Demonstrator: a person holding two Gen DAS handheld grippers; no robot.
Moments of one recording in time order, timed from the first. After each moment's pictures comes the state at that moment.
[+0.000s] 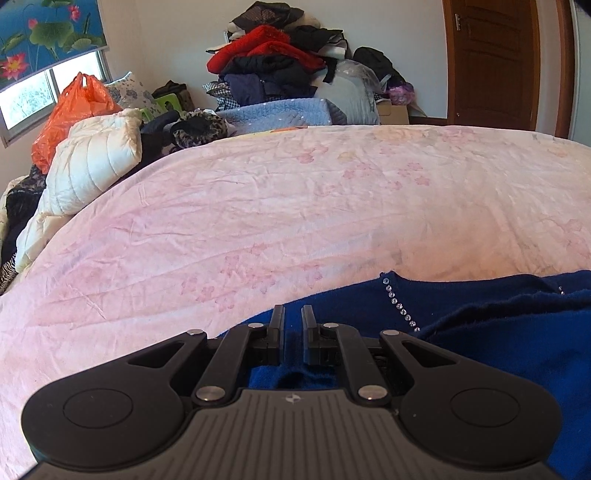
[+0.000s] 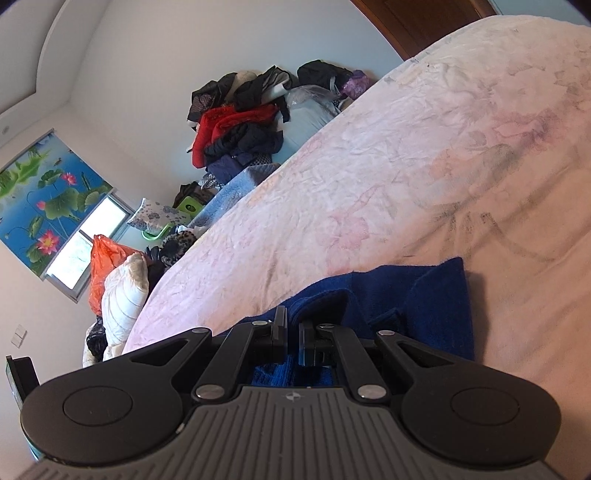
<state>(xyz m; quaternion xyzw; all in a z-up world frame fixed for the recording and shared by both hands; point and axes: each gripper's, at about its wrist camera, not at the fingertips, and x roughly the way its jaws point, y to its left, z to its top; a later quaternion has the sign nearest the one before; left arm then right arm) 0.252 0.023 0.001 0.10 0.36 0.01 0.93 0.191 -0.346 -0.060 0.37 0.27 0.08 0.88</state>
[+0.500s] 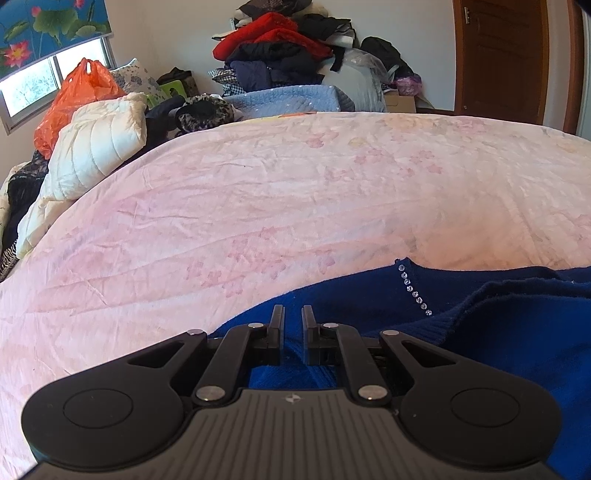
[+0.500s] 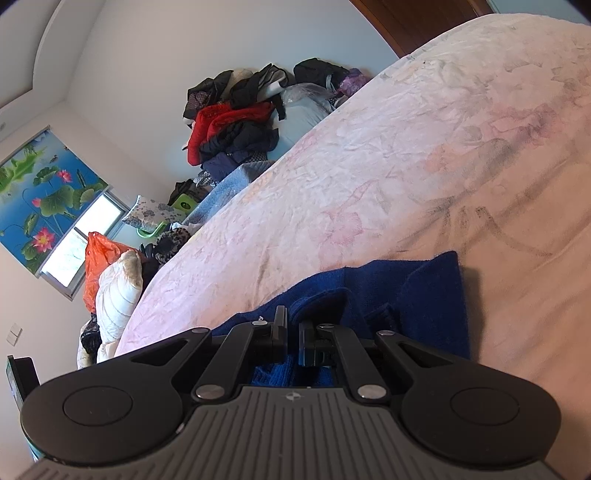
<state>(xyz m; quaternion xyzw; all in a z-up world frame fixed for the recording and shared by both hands) 0.258 0.032 -0.006 0.09 0.38 0.02 0.92 0.191 -0.345 -0.062 0.36 0.28 0.08 0.89</state>
